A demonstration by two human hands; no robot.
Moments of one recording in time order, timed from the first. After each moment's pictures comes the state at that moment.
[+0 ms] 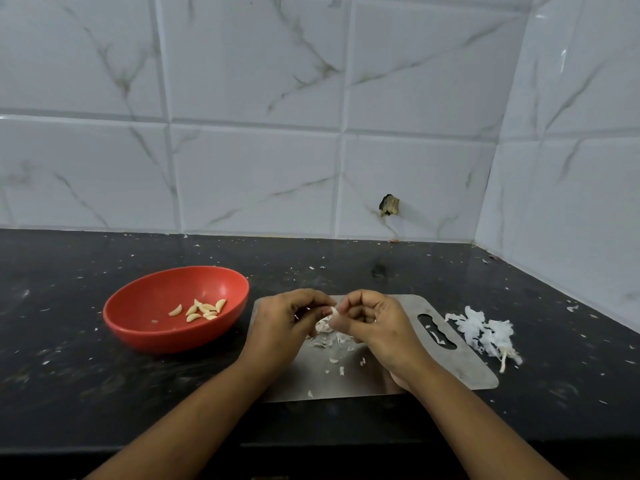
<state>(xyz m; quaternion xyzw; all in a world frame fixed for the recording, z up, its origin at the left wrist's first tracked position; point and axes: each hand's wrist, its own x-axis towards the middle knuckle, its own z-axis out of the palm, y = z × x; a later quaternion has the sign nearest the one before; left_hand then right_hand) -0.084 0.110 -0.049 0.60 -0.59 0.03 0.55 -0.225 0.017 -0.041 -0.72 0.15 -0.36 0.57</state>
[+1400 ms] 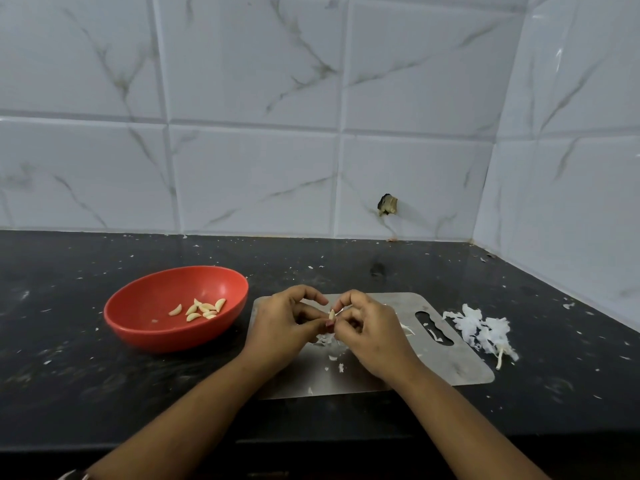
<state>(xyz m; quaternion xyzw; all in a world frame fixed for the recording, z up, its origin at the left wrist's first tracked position) -0.093 0.116 -0.042 0.63 -0.51 -0.15 0.57 -0.223 0.022 -0.046 -0.85 0.19 -0.36 0.34</state>
